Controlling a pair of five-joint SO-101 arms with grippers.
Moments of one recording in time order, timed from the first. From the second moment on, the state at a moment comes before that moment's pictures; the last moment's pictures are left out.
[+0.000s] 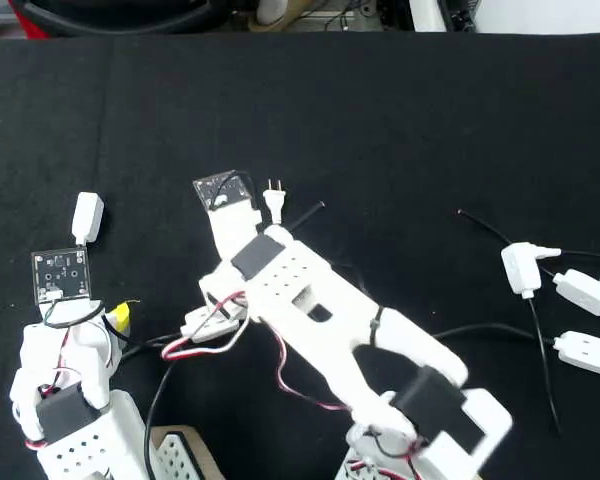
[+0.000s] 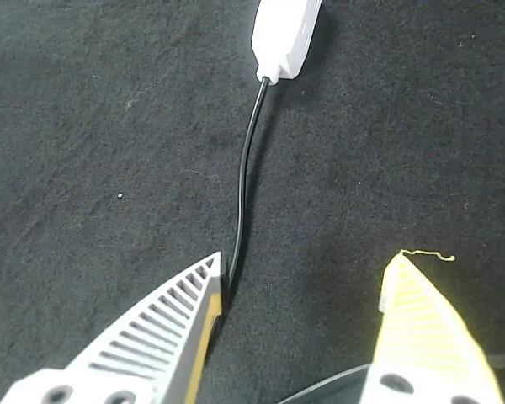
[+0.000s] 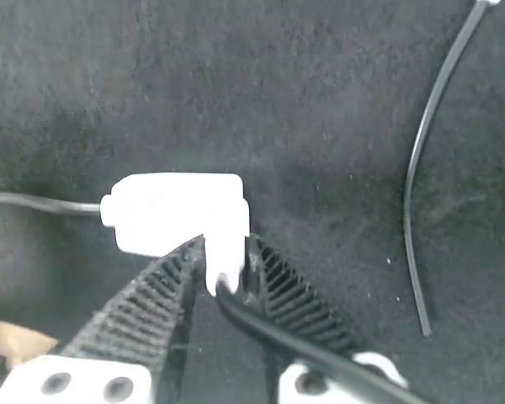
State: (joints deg) left arm -33.7 -104.1 87.9 71.2 -20.5; right arm -45.9 -6.6 29.8 65.2 -24.7
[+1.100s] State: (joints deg) left arm -33.7 -104.1 87.9 71.2 -20.5; right arm -48.4 -10.0 36.5 59.4 -26.6
